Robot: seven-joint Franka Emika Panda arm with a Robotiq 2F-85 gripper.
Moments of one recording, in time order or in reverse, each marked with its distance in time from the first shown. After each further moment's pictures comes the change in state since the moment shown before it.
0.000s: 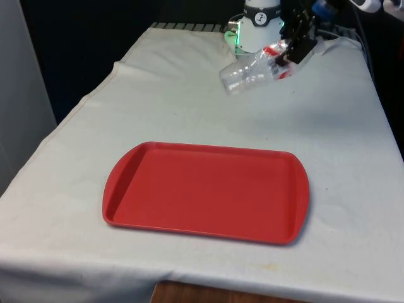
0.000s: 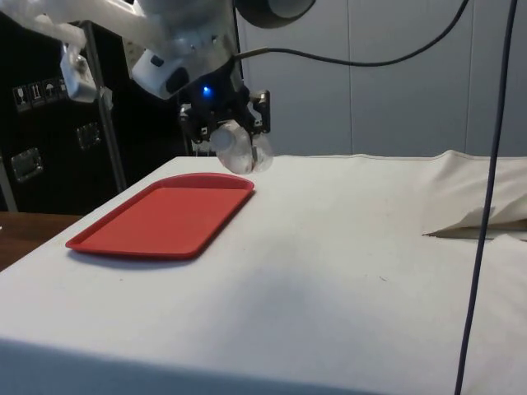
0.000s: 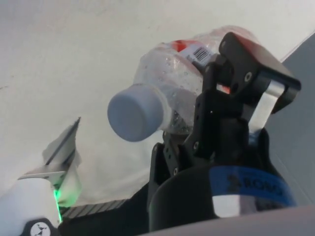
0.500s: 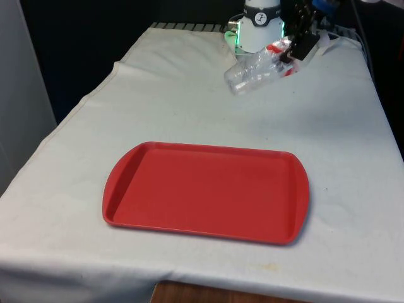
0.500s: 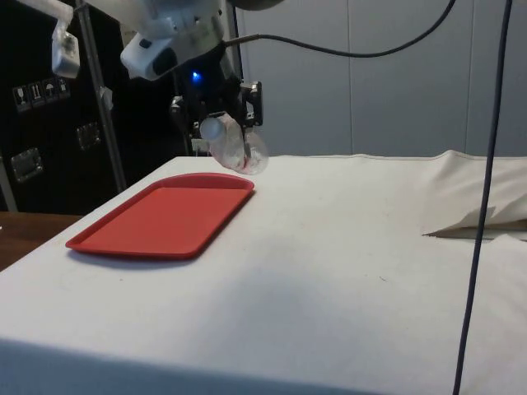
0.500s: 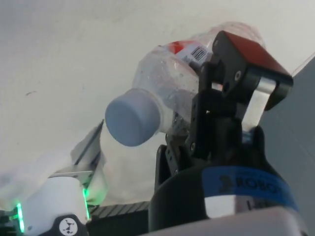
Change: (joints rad) arm 0.000 0.000 -0.020 0.044 0.099 -0.007 -0.081
